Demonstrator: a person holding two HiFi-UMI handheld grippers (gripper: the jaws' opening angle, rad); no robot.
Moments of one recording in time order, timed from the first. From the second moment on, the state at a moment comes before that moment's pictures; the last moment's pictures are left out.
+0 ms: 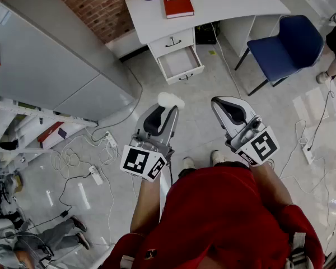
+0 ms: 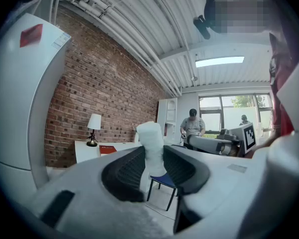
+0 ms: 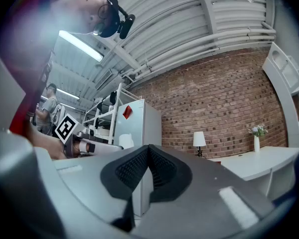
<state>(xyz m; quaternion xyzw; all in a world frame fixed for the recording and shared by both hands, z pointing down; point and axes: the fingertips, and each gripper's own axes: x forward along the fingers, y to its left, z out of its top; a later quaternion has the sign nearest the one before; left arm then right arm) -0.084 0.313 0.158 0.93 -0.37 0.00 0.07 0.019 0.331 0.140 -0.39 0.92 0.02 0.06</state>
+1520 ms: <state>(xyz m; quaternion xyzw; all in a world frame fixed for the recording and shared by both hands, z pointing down) -0.162 0.217 0.215 0.93 -0.36 0.01 0.11 -0.027 0.256 0.172 -0.43 0.90 0.02 0.02</state>
